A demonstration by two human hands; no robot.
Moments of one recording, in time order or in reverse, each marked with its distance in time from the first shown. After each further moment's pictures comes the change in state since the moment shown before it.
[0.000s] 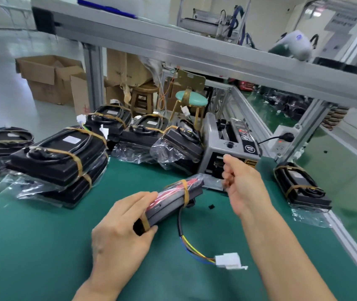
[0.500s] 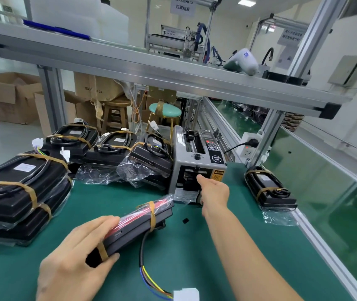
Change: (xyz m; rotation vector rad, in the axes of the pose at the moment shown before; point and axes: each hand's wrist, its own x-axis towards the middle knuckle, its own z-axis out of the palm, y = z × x) left_hand 0.011 -0.013 -0.009 0.008 -0.012 0.149; right_hand 0.027 0.009 -0.005 -0.113 0.301 0.046
